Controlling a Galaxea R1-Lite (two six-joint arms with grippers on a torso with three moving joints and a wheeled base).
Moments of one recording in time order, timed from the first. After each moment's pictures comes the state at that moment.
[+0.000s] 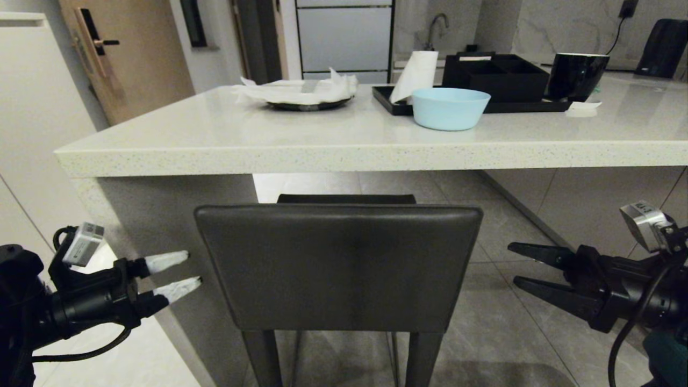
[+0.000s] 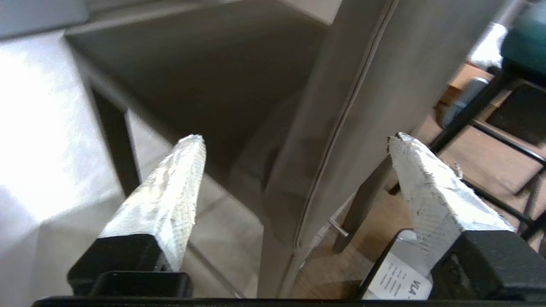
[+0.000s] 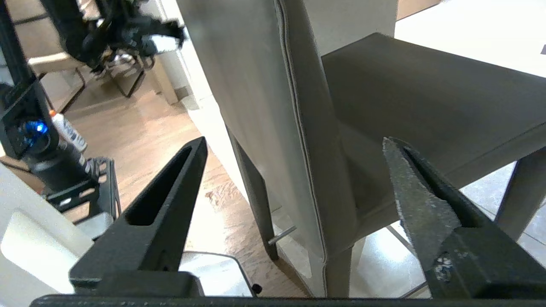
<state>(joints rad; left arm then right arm) 0.27 1.88 -0.28 -1.52 -1.19 -0.03 -0.04 1.70 -0.24 -1.52 1.15 0.16</state>
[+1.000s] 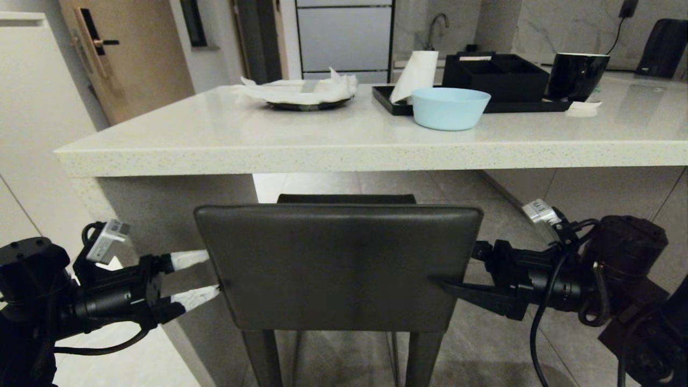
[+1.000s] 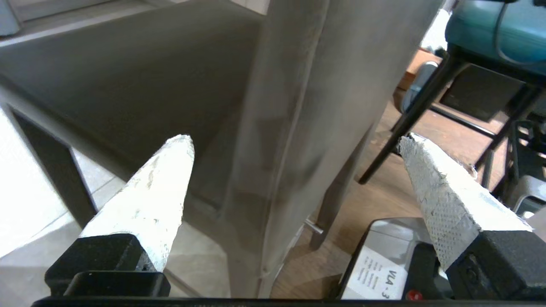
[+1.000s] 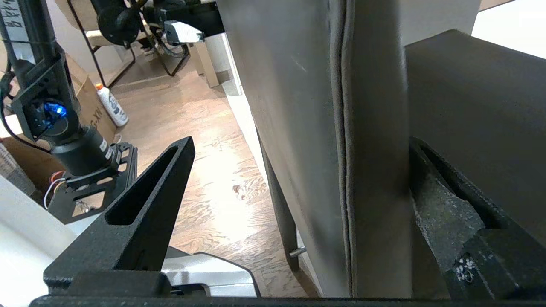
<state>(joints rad) 0.16 1.90 -0.31 -1.52 -1.23 -0.03 0.24 1.90 -0.42 -1.52 1.06 0.14</state>
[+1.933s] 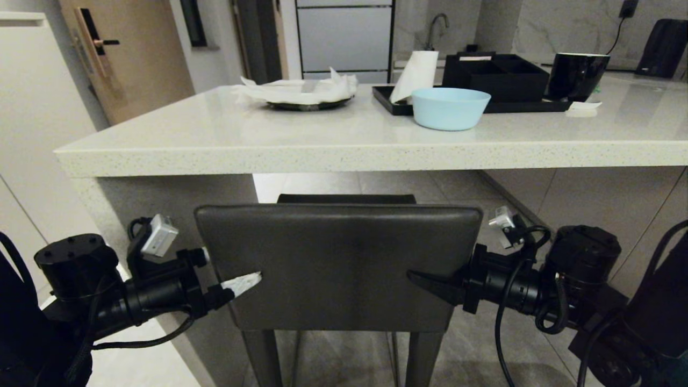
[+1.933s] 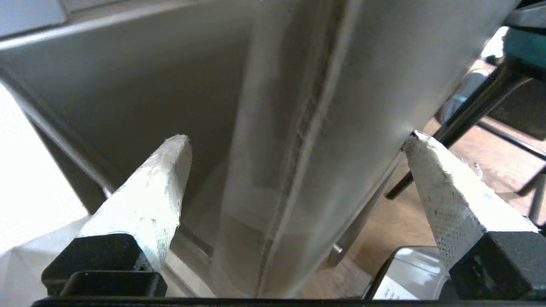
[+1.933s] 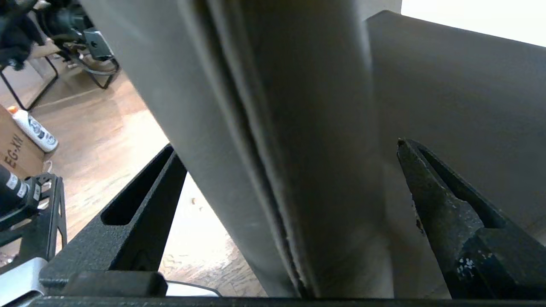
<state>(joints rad) -0.05 1.91 -0.32 -1.52 -0.88 -0.03 0.36 1.98 -0.45 -1.52 0.72 0.11</state>
